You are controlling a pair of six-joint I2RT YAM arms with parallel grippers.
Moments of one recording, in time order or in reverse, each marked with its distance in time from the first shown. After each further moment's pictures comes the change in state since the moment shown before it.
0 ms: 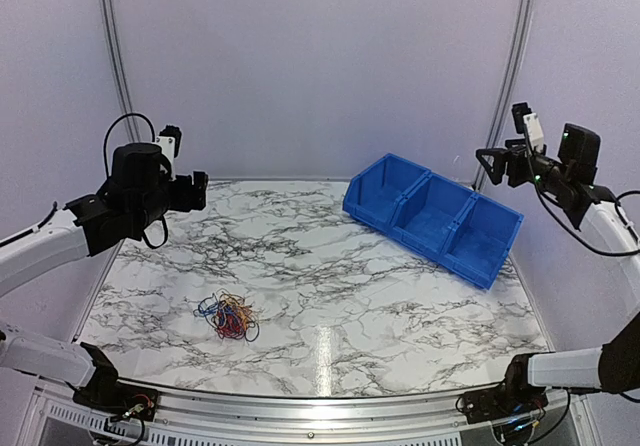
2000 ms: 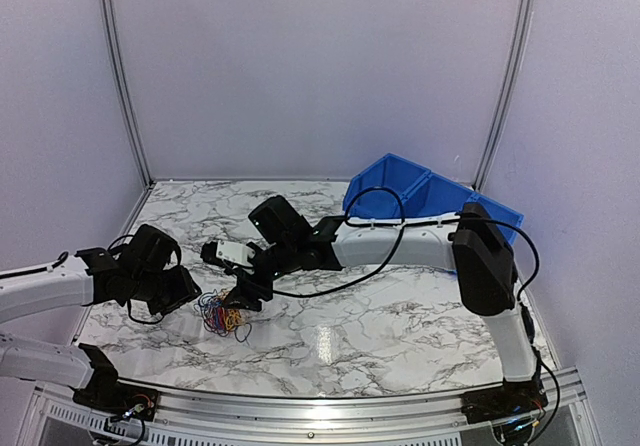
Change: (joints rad) left arm -0.023 -0.117 -0.397 -0.341 0.395 -0.868; right arm 1.190 1.111 0.689 -0.078 0.083 -0.219
